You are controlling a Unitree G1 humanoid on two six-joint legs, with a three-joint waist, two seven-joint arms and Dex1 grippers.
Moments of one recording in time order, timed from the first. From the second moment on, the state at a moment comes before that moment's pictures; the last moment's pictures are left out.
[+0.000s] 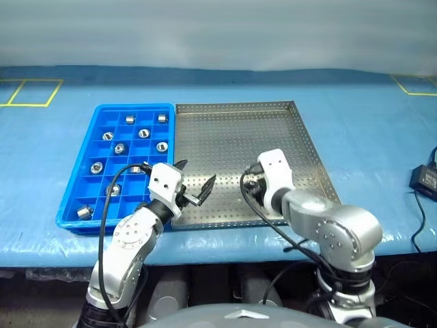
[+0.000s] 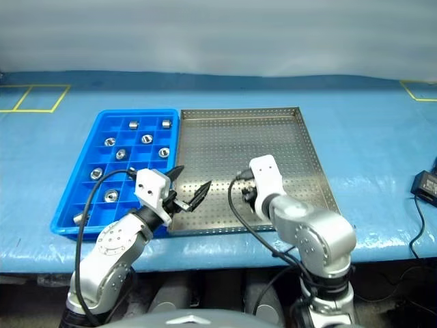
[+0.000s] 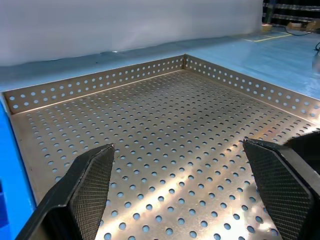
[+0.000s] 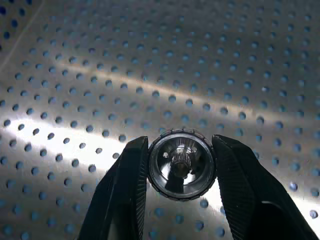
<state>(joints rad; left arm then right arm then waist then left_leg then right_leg) 0.09 0.22 -0.15 -0.61 -0.20 0.48 -0.24 -0.38 -0.17 0.03 -0.68 0.47 1.50 -0.09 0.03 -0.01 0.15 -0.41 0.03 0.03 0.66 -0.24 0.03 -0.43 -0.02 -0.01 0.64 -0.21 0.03</state>
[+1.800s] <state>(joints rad) 0.41 0.25 0.05 -0.93 -0.24 0.50 -0.20 -0.31 -0.15 0.24 -0.42 0.31 0.88 0.36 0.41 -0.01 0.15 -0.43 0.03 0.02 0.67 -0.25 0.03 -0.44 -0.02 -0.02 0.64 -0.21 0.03</state>
